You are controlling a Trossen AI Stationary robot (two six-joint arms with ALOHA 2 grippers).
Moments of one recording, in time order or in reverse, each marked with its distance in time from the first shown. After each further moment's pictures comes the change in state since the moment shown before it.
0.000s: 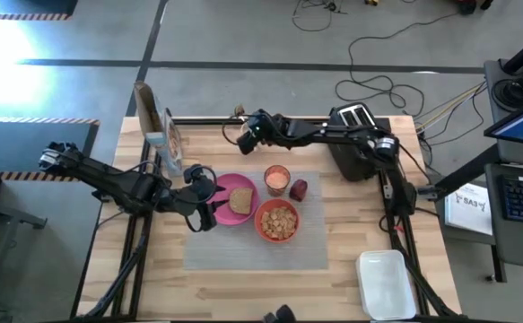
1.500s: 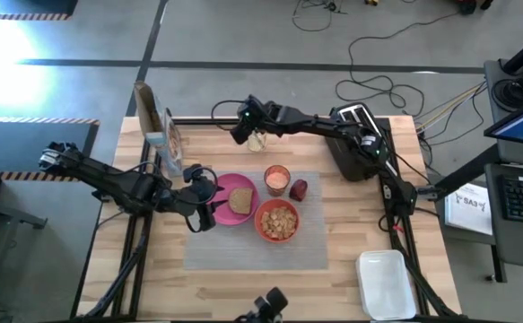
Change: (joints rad) left arm 0.000 0.000 0.000 -0.021 -0.003 0.038; right arm -0.053 0.170 0.347 -0.211 -0.002 -0.130
